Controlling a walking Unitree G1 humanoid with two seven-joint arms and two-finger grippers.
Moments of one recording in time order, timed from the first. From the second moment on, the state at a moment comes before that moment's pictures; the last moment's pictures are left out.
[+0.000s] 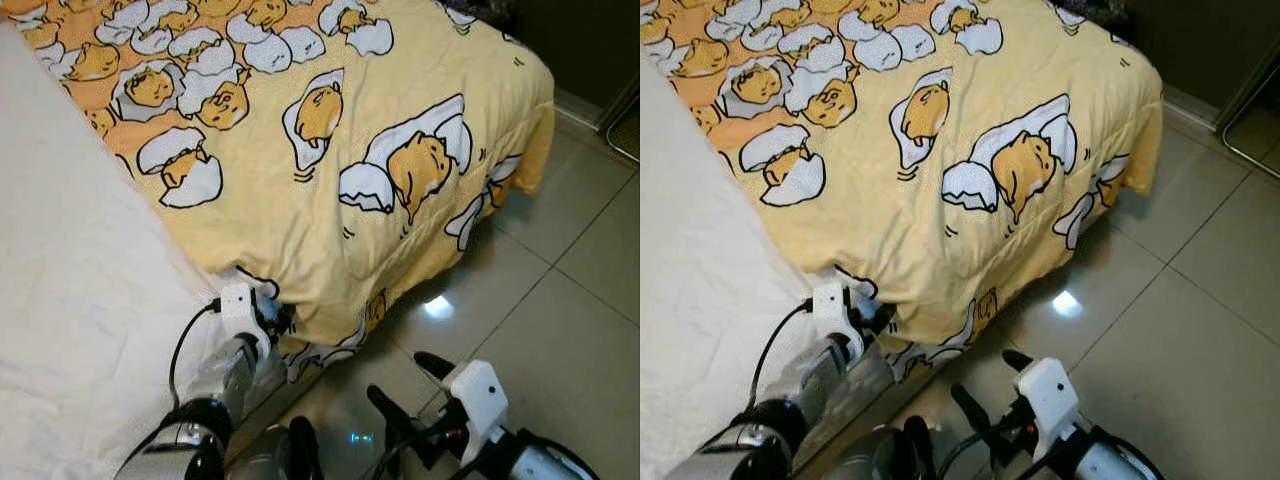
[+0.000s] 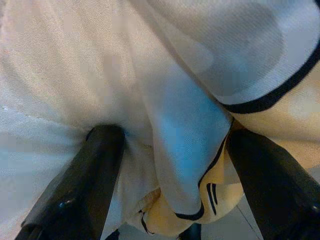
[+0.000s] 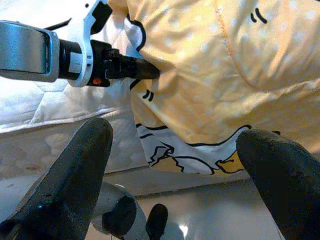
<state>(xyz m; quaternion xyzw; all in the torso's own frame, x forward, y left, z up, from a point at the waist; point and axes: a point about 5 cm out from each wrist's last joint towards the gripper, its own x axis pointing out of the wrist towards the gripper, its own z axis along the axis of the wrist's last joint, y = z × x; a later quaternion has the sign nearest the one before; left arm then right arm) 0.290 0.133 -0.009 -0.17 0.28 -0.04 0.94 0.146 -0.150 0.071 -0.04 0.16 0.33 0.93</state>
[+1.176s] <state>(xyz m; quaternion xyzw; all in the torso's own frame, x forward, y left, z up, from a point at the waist) 0.285 0.129 -0.014 -0.25 0.27 -0.06 0.93 0.153 -0.150 0.073 -0.05 0.15 0.33 0.93</state>
